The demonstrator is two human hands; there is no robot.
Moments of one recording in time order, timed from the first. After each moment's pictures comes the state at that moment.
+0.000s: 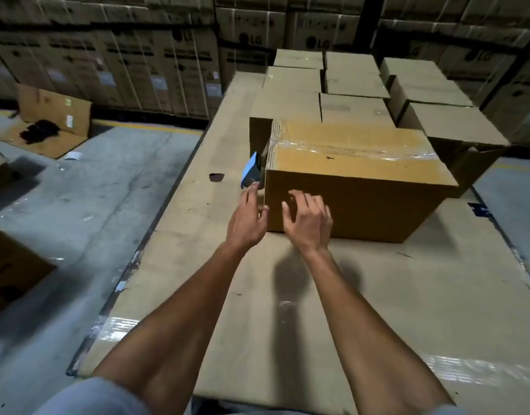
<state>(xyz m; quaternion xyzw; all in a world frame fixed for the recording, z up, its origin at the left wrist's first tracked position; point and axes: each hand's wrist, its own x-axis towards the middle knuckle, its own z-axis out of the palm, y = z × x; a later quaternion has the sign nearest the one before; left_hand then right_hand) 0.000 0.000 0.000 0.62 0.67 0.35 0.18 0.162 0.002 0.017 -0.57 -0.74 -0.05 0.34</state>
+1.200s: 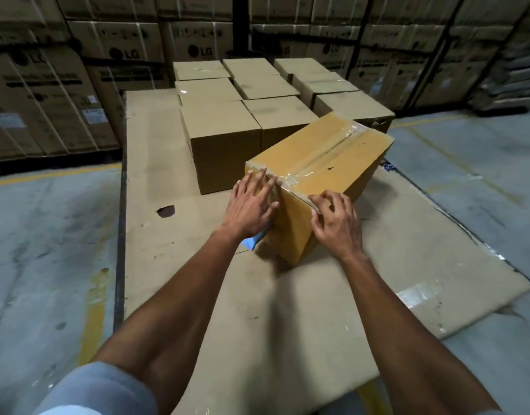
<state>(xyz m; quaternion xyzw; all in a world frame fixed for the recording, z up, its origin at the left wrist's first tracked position) -0.040 0.081 0.041 0.89 0.42 0.18 0.08 0.186 -0.043 0.040 -0.73 -0.64 -0.16 0.20</state>
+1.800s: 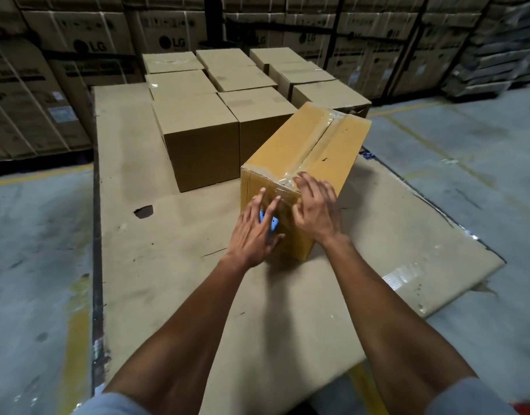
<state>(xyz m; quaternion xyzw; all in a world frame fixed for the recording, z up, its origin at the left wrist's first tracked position) 0.000 0.019 -0.013 0.90 0.37 0.18 0.10 0.187 -0.036 0.058 -0.71 -0.66 -0.15 0.18</state>
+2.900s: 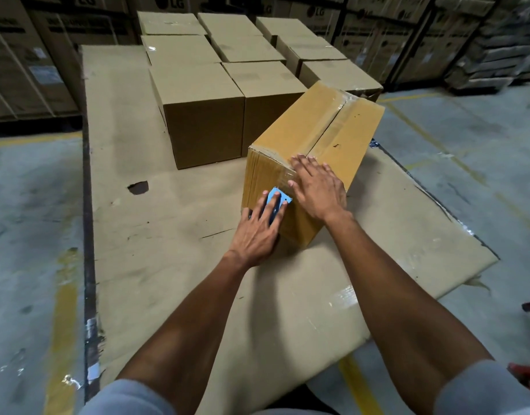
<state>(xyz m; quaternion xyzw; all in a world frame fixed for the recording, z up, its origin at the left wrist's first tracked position) -0.006 0.010 -0.049 0.93 0.35 0.11 0.00 0.176 -0.005 0.067 -0.75 -0.66 -0.08 0.03</state>
